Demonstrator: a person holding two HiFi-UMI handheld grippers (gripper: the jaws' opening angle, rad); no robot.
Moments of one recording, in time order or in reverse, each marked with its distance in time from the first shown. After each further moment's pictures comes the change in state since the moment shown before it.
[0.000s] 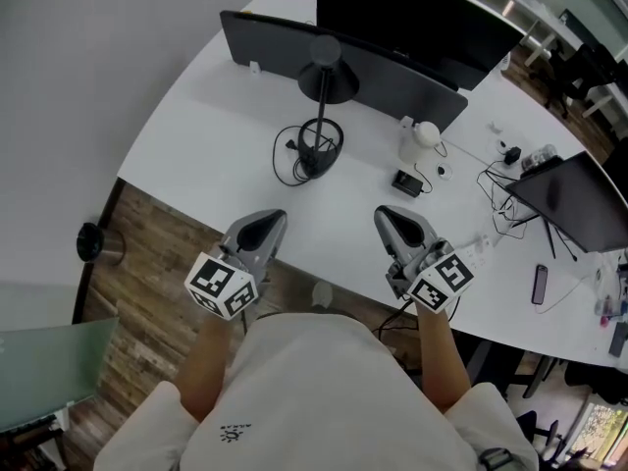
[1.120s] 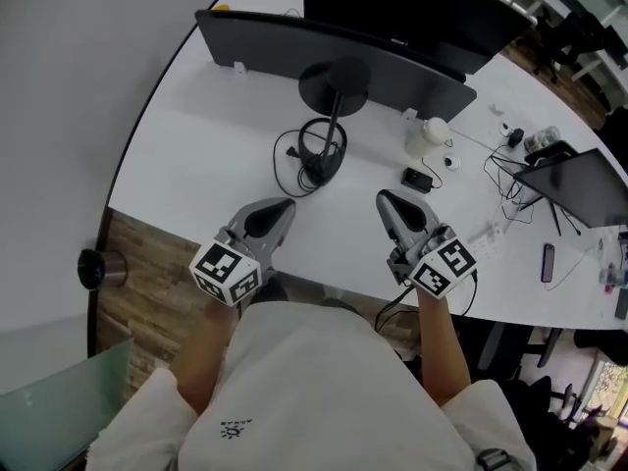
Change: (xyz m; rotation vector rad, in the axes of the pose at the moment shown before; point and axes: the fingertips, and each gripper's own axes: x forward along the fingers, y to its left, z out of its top) left arm 0.049 0.082 0.004 0.011 0.097 -0.182; right arm 0.083 -0.038 -0.006 0.040 -0.003 -0.132
